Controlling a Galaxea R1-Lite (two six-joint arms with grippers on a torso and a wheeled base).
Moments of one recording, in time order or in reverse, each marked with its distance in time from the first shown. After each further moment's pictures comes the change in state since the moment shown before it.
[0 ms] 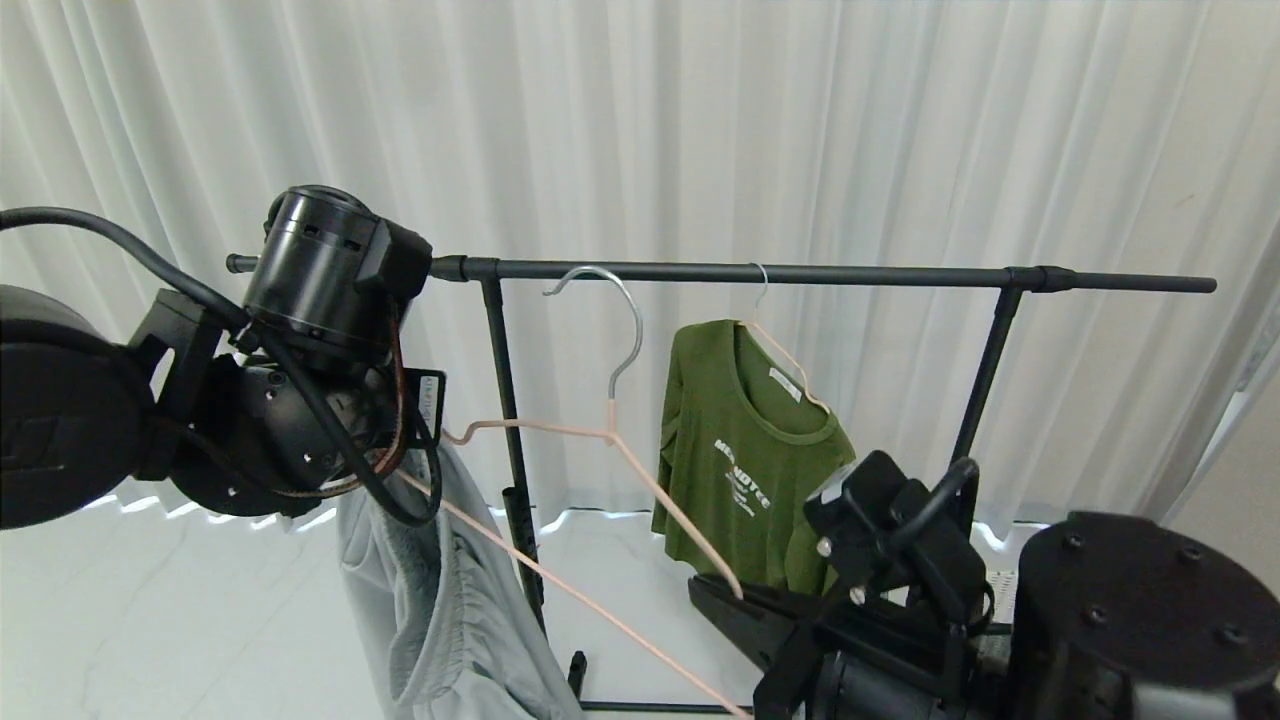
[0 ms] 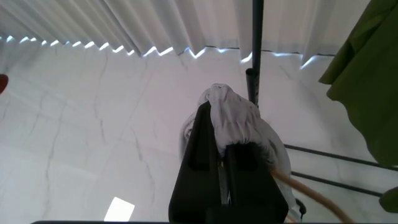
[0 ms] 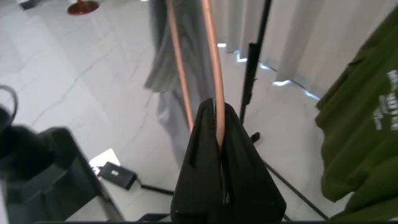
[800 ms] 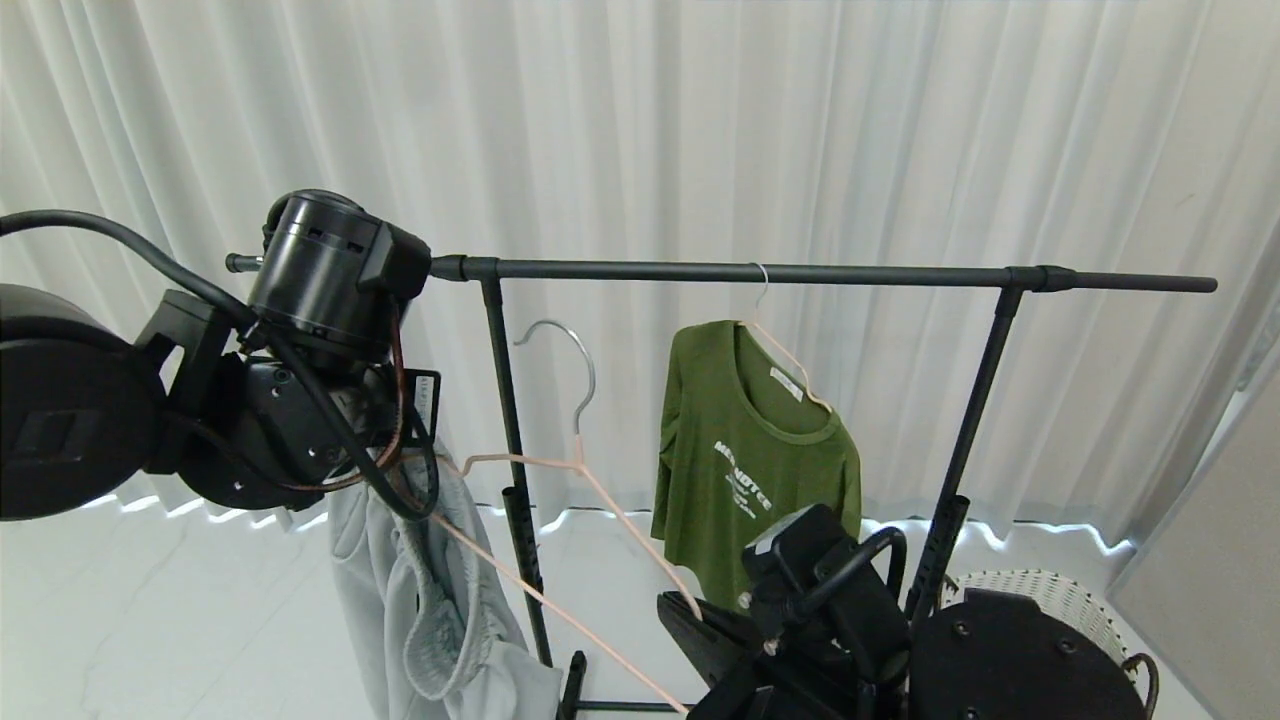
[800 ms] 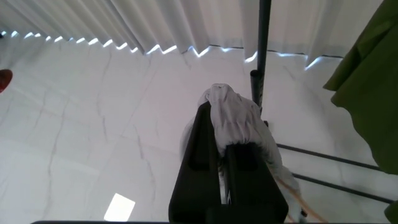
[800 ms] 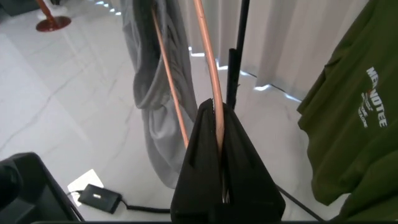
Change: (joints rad) left arm 0.021 0.008 0.003 0.001 0.001 0.000; right arm 0.051 0.156 0.014 -0.200 -0.161 0.003
